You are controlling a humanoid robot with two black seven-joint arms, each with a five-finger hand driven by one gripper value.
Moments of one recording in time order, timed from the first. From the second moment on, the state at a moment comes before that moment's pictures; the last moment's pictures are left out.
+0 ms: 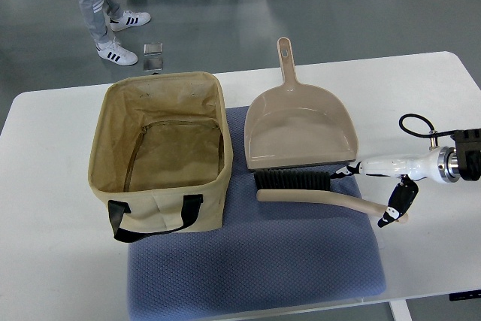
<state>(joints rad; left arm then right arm) 0.01 0.00 -0.15 -0.15 -0.06 -0.02 0.09 0.82 -0.89 0.19 1.49 -1.34 0.33 0.12</state>
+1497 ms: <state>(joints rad) 0.01 0.00 -0.15 -0.15 -0.06 -0.02 0.09 0.79 -0.78 0.19 1.47 -1.46 0.28 0.09</state>
